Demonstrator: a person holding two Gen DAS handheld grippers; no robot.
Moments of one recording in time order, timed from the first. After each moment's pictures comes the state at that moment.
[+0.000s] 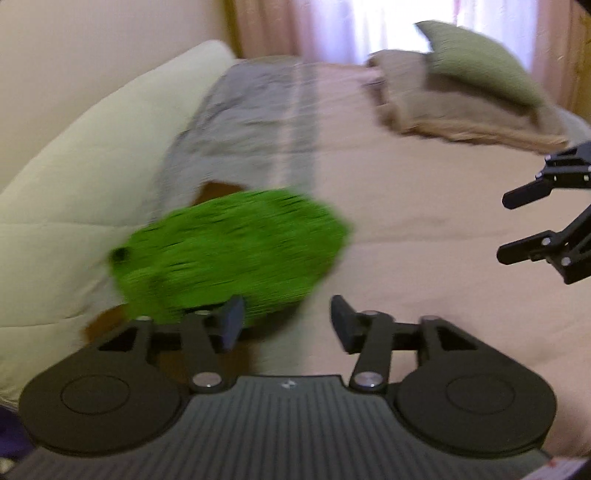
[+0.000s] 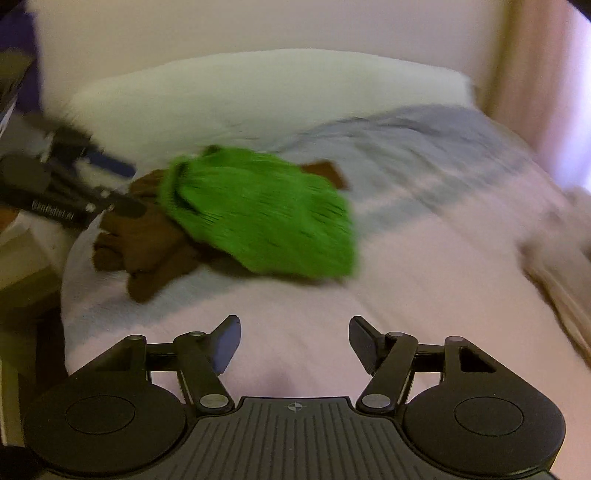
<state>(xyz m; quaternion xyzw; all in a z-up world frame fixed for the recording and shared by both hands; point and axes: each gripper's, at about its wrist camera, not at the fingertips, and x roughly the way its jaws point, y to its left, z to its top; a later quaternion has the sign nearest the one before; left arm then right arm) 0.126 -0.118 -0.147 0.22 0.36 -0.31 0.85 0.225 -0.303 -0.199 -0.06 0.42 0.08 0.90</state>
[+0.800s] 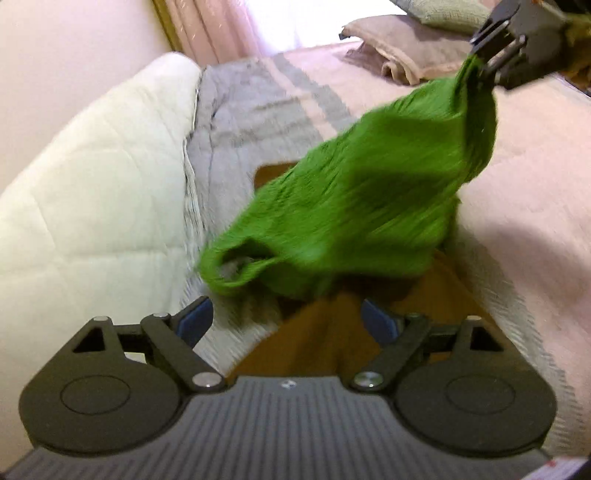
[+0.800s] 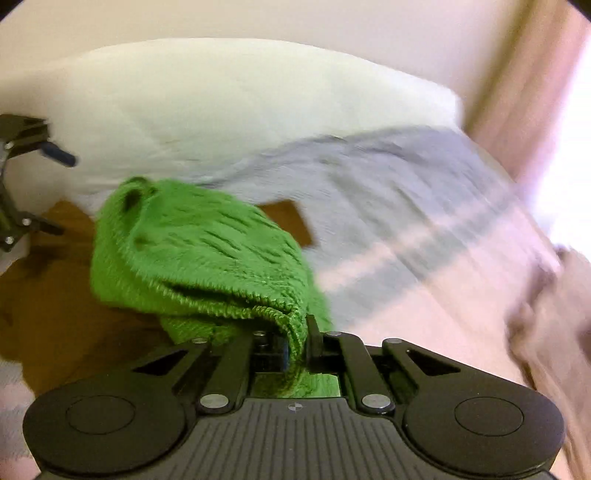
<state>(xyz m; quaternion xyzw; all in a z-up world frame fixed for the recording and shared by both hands) 0.314 0.000 -0.217 0.32 0.29 -0.43 0.80 0.388 -0.327 -0.242 -0.10 0.43 -0.03 0.90</state>
